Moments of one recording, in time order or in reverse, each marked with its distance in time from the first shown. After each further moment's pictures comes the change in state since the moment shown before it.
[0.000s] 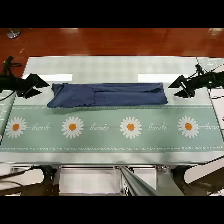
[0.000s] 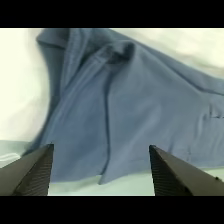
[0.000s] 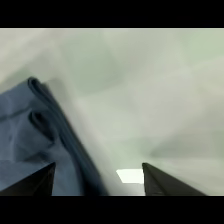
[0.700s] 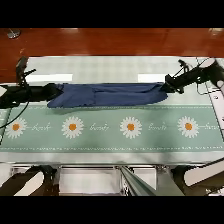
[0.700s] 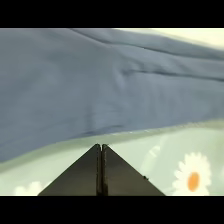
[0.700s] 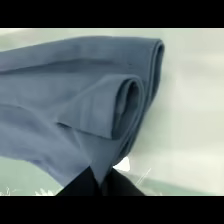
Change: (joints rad) left arm -0.298 0.340 -0.309 -0.129 0.191 0.082; right arm 0.140 0.128 -0.016 -0.013 0.058 -0.057
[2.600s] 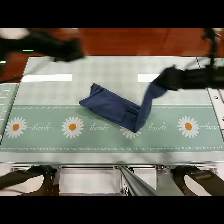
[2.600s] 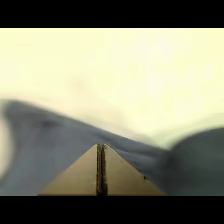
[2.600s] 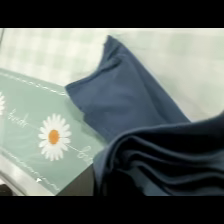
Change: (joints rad) left arm -0.216 -0.291 0.742 0.240 -0.232 -0.377; right arm 0.340 0.699 -0.241 0.135 -0.125 0.005
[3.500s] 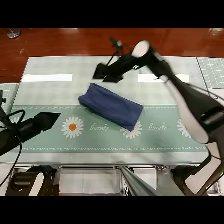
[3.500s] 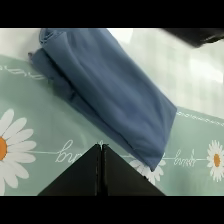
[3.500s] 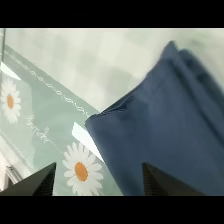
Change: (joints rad) left arm 0.163 1.037 -1.118 -0.123 0.184 -0.064; right arm 0.257 -0.845 0.709 0.050 0.008 0.170
